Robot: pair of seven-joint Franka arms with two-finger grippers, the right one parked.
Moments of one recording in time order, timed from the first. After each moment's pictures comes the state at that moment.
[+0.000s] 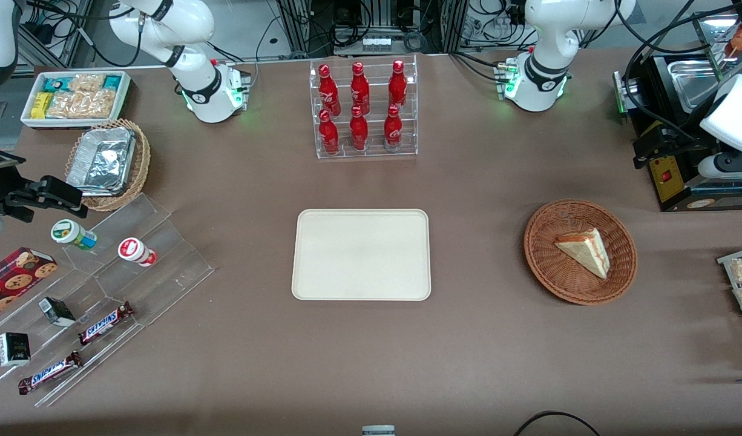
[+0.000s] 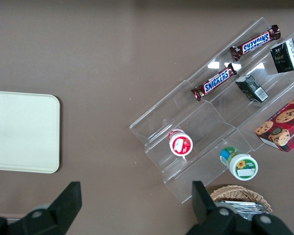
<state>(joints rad) -0.03 -0.06 -0.02 -1.61 0.03 1.51 -0.07</state>
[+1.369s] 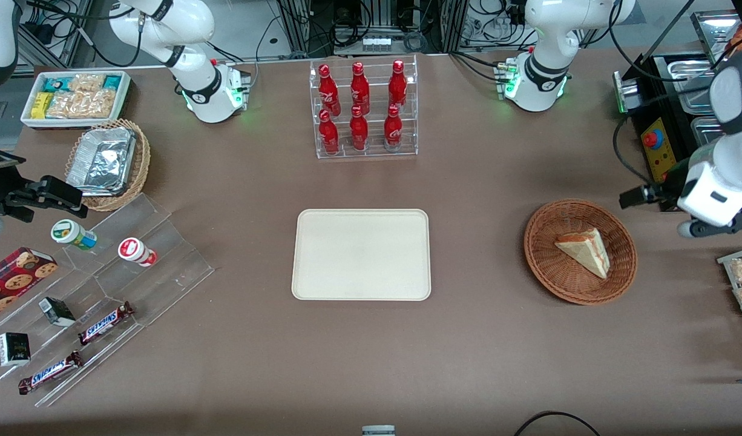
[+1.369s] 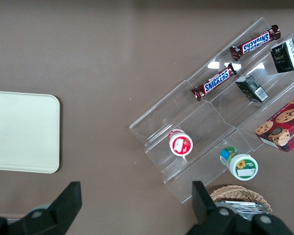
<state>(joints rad) 0.04 0.08 0.00 -1.80 0.02 1.72 -0.22</state>
